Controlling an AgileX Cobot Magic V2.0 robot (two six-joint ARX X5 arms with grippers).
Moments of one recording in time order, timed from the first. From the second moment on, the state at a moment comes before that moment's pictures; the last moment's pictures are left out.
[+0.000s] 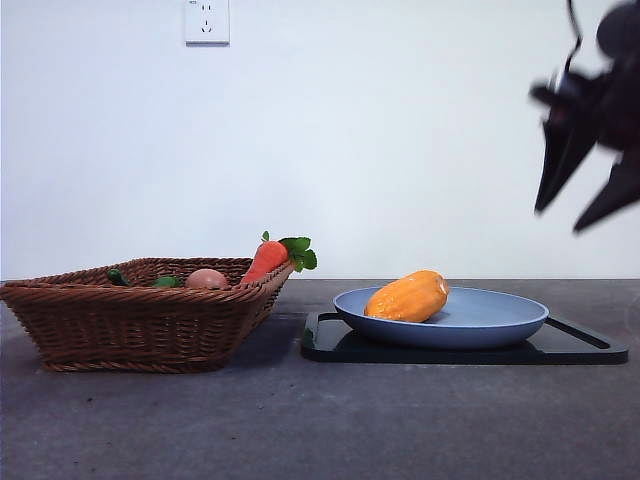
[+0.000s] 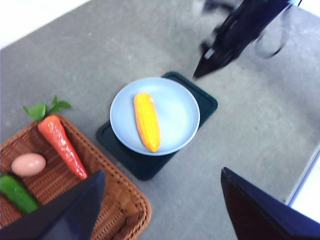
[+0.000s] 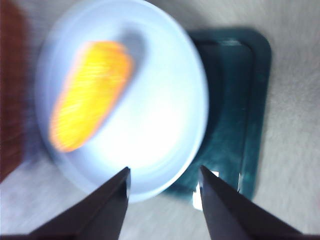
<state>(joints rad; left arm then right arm) -0.75 1.25 1.65 -1.02 0.07 0.05 0.01 1.60 1.28 -0.82 -0.50 0.11</state>
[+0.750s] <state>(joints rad) -0.75 1.25 1.65 -1.11 0.07 0.05 0.30 0.91 1.28 -1.25 -0.31 0.06</state>
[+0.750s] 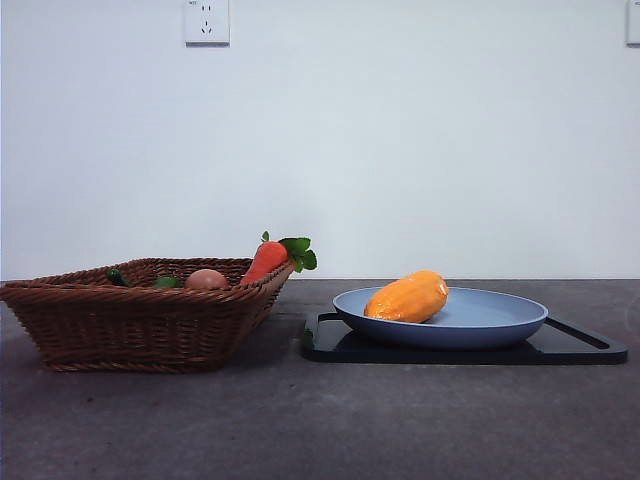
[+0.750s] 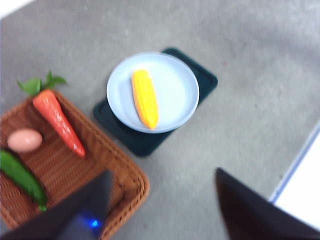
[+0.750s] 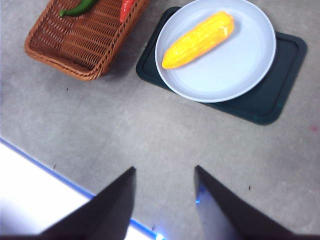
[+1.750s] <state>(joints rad) -0.75 1.25 1.65 -1.13 0.07 0.05 0.30 0.89 1.28 -1.27 -0.31 0.03</state>
